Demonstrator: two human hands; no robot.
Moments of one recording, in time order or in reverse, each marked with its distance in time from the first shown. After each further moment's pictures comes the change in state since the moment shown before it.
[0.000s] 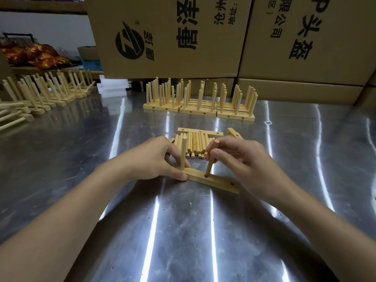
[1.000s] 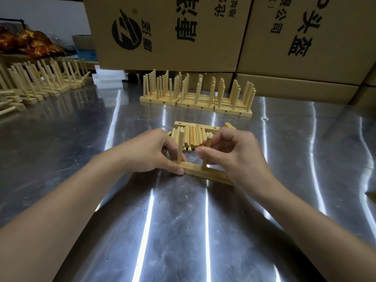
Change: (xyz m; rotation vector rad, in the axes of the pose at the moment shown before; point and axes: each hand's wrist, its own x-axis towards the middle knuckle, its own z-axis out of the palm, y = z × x) left_hand 0.001 -0.005 0.003 0.025 -0.001 0.061; right_hand 0.003 -0.002 0.023 0.185 0.191 0.174
